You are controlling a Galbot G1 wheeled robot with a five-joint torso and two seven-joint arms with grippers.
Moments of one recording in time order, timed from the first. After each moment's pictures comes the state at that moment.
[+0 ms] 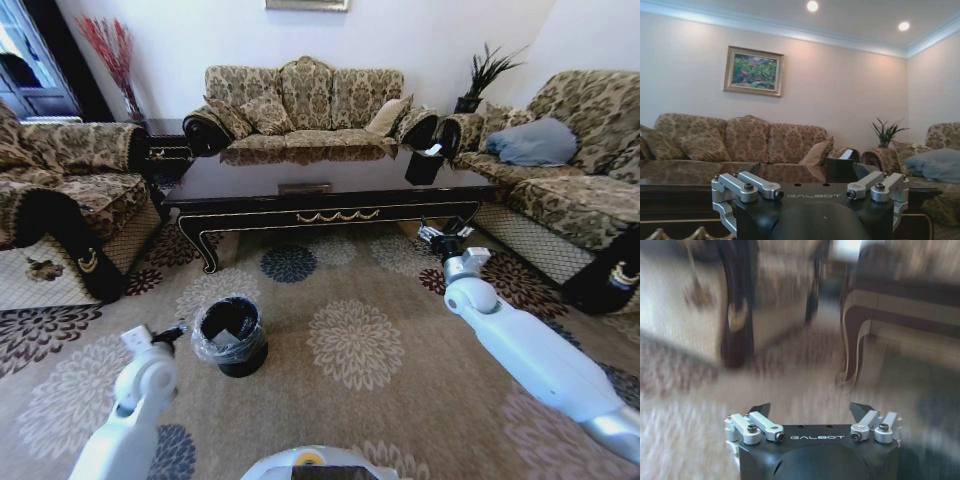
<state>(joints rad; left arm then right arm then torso) 1.43 -1.18 -0.78 -2.17 -0.78 0.46 -0.66 -0.79 0.62 0.16 1.70 0.82 0.18 0.44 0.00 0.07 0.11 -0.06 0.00</state>
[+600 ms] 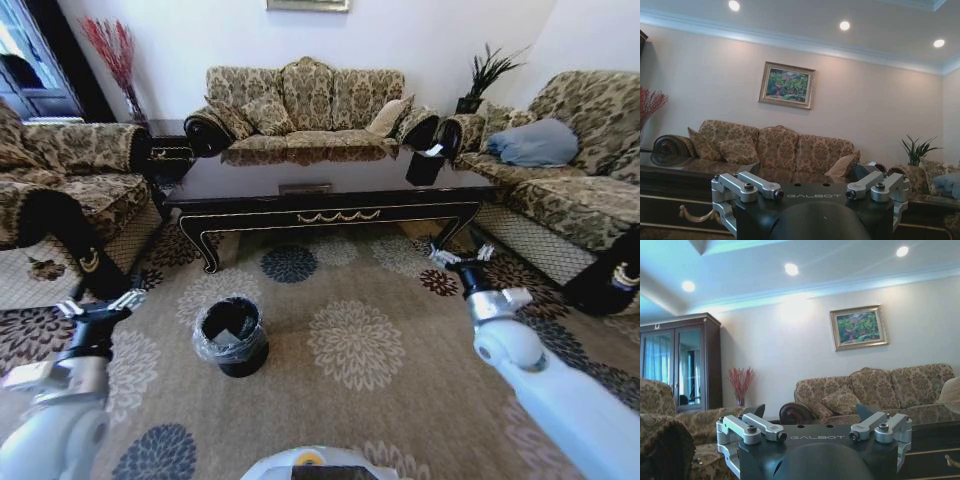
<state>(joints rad) 1.66 -1.22 -1.11 -2.26 -0.50 -0.10 0.04 -1.32 0.69 0.53 1.96 0.63 0.27 0.29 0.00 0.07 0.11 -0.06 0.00</state>
